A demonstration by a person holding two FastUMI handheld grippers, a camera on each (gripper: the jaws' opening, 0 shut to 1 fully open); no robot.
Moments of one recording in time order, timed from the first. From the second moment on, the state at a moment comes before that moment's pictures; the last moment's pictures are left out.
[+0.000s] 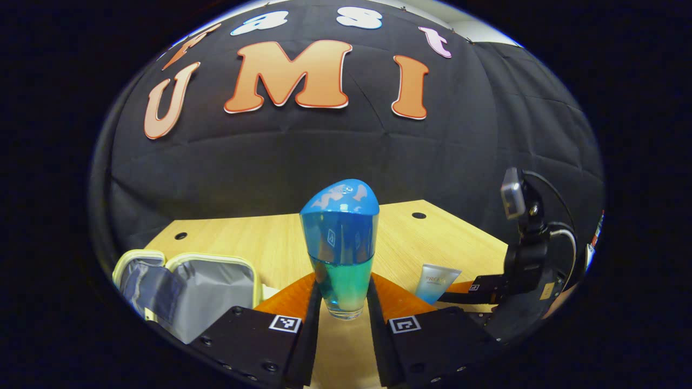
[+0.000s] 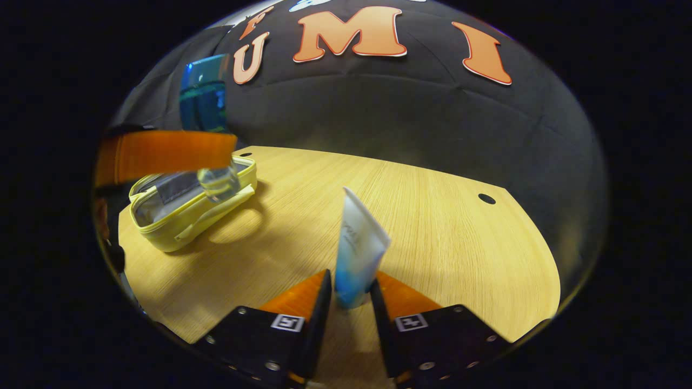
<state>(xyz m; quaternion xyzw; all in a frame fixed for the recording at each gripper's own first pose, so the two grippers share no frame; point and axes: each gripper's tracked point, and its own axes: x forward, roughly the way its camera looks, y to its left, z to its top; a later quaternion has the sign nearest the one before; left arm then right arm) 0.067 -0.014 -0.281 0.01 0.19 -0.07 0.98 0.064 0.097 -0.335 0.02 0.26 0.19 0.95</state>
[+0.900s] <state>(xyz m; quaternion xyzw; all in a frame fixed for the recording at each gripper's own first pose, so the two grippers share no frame) 0.024 0.160 -0.187 0.02 0.19 0.02 0.98 0.043 0.155 -0.124 0.05 0.15 0.21 0.96</state>
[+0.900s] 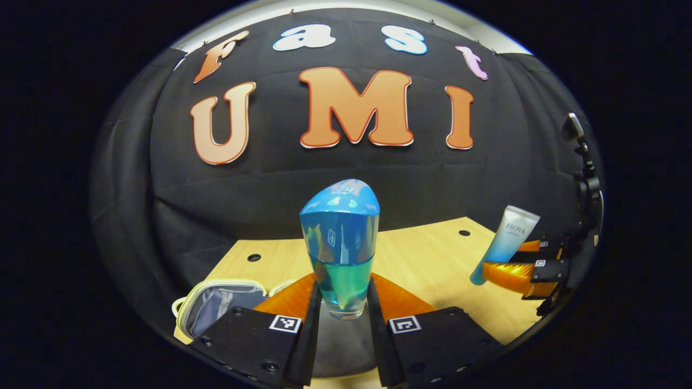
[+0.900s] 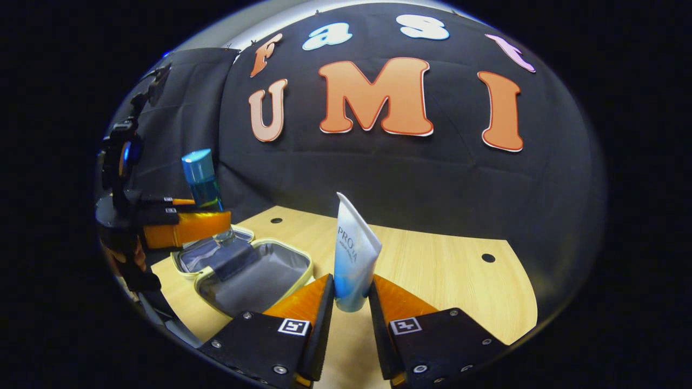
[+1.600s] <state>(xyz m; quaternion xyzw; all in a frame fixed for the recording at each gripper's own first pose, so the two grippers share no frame) 0.010 0.241 -0.368 -0.03 0.44 -0.01 0.90 0.029 0.221 -0.127 0.05 0.18 0.20 0.96</state>
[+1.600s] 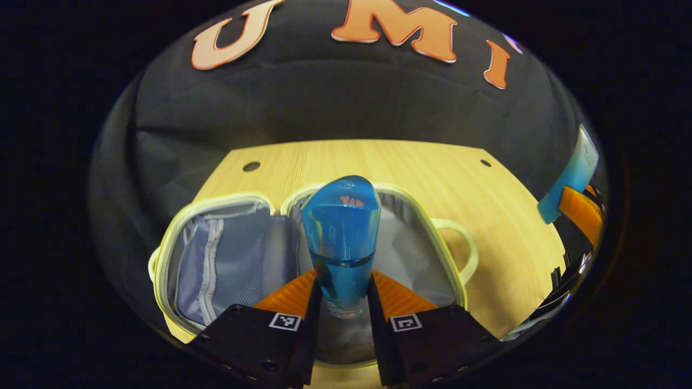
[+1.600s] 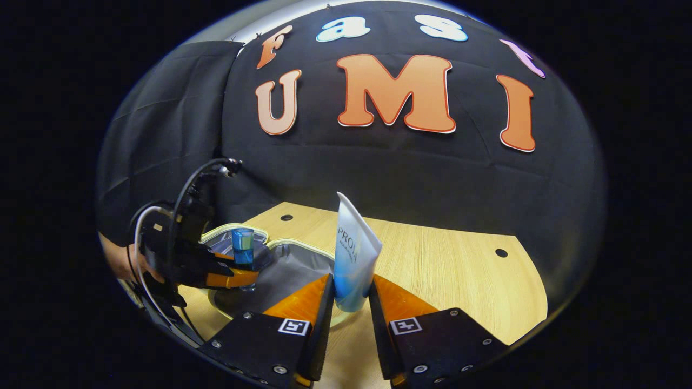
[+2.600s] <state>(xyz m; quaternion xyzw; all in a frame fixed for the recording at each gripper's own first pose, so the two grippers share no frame) -0.001 0.249 -0.450 -0.03 0.59 0.04 0.80 0.032 0.252 -0.157 0.06 0.23 0.16 0.96</state>
